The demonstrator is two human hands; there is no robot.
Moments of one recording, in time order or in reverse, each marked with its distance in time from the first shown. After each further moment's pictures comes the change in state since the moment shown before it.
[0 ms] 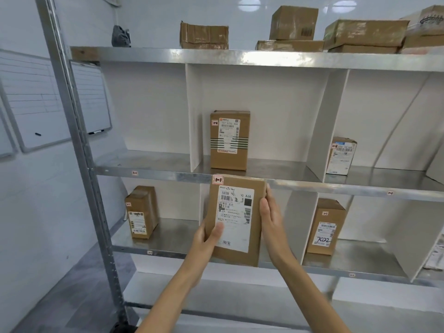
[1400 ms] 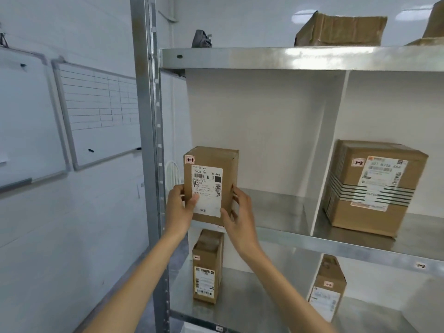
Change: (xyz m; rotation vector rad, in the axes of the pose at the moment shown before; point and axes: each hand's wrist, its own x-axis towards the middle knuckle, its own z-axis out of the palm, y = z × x) left_hand 0.256 0.070 -0.396 0.524 0.600 0.342; right_hand 0.229 0.049 0.393 -0.132 -0.145 -0.247
